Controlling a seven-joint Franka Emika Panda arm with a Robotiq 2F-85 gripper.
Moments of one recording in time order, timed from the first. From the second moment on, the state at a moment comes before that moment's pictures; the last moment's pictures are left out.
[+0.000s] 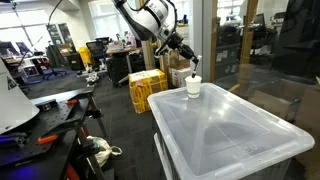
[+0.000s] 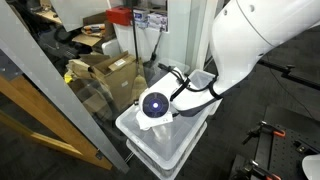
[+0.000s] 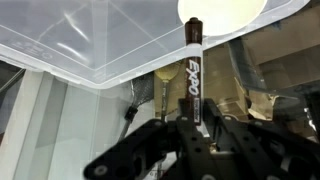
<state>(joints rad) 0.36 0.70 -0.15 -1.80 -1.36 2.62 2.14</state>
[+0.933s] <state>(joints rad) 0.19 0.55 -0.02 -1.91 -1.37 2.25 2.44</state>
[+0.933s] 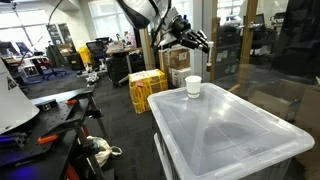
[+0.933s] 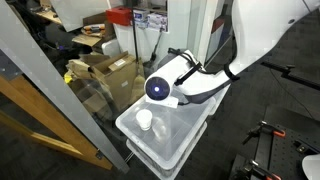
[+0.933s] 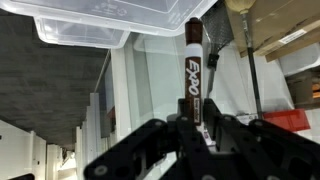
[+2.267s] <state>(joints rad) -0.03 0.59 -0.02 -1.92 -1.43 2.78 2.42</state>
